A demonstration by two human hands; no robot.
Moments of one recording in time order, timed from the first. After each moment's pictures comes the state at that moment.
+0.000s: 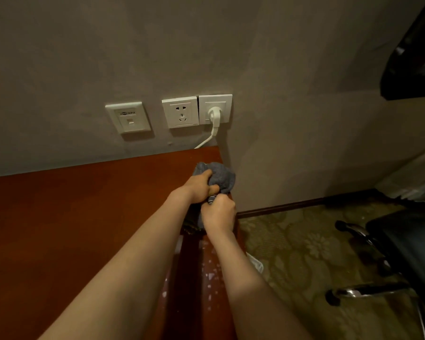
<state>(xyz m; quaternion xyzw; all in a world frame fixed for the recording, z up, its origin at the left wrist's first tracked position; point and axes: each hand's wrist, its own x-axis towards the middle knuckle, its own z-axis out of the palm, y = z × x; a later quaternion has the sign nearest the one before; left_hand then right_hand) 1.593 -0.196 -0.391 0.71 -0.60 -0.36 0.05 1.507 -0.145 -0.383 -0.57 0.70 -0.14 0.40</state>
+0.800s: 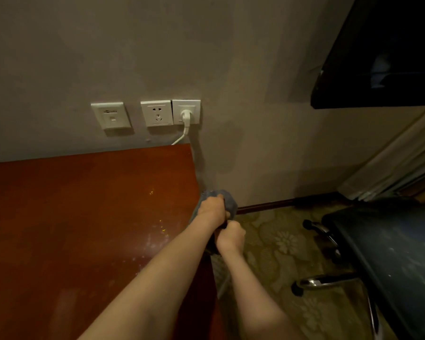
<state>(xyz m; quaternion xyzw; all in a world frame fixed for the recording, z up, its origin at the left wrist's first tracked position) 1.443 -0.130 -0.383 0.76 -0.58 -0.30 -0.02 1.380 -0.071 -0.377 -0.46 0.76 -0.15 0.43</state>
